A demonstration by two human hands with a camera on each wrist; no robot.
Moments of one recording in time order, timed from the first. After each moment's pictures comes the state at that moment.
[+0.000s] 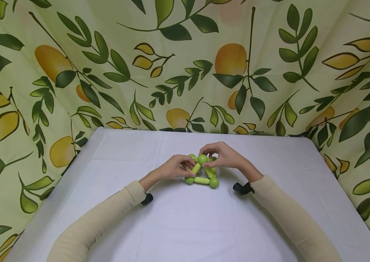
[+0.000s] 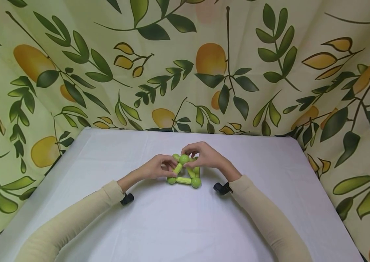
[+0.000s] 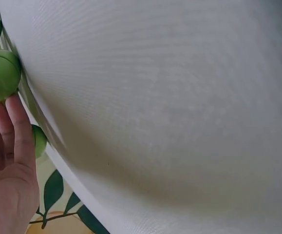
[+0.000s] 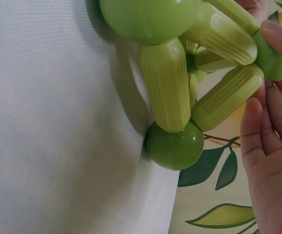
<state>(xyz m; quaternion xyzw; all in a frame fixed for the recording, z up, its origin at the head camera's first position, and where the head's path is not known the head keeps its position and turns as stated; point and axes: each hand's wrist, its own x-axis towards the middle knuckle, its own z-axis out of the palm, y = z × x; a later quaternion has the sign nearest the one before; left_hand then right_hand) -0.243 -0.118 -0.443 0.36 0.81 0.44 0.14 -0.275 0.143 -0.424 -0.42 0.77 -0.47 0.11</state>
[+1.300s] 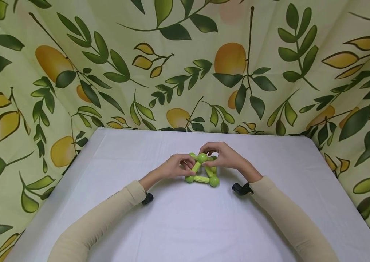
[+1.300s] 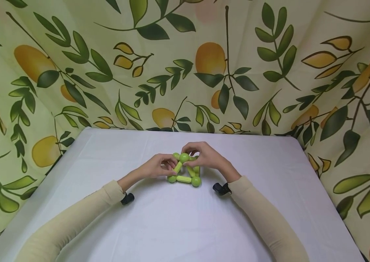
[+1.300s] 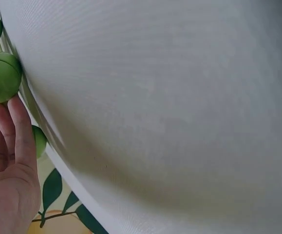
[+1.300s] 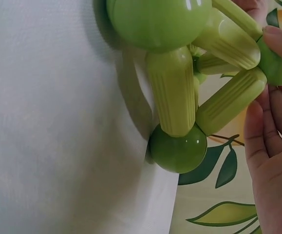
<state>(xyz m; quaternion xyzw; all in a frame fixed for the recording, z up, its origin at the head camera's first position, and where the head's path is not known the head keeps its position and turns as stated) -0.242 -0.115 -0.445 0.35 0.81 0.45 0.12 -0.248 0.137 -0.396 -0.42 0.78 -0.47 0.06</state>
